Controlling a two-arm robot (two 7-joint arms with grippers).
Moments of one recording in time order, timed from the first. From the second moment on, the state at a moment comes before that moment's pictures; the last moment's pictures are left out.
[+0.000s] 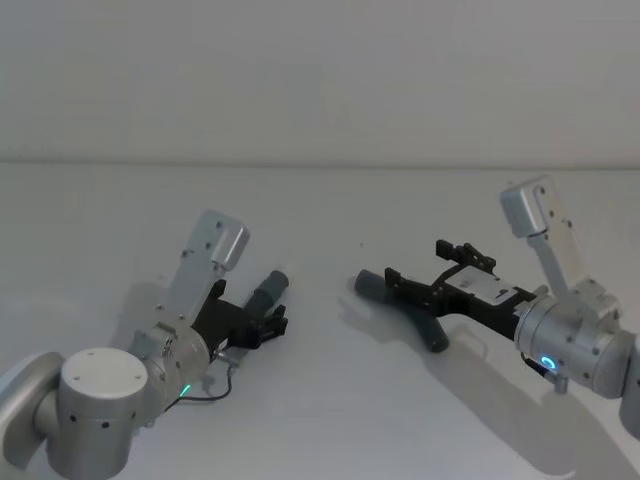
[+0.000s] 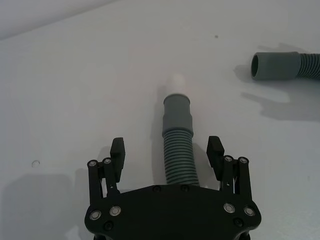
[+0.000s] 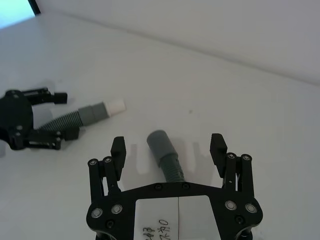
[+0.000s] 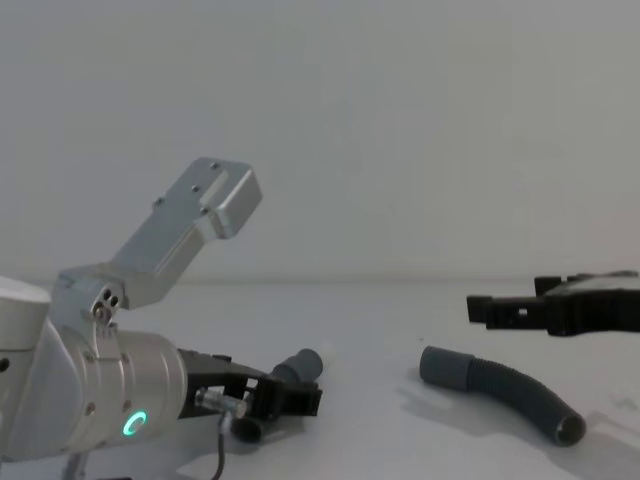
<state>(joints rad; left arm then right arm) -0.25 0.27 0.49 -1.61 -0.25 0.52 -0.01 0.24 0.45 -0.35 -1.60 0.42 0.34 0.36</state>
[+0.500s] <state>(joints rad) -0.25 0.25 0.47 -1.59 -0.25 0.52 -0.03 0.27 0.45 -0.40 -1.53 0.38 0.38 0.37</state>
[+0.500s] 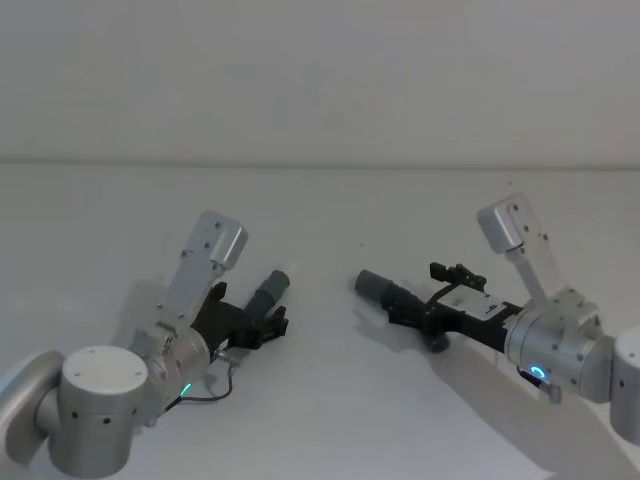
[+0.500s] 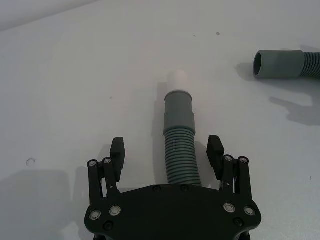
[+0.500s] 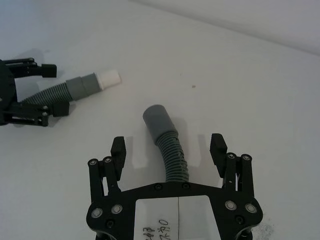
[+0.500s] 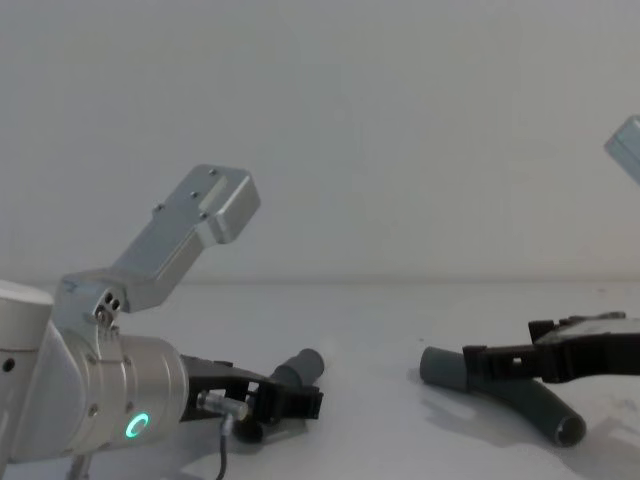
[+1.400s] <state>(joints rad) -0.26 0.23 0.45 -1.58 -0.27 0.58 -0.07 0.31 0.45 -0.43 -1.46 0.38 0.41 0.40</state>
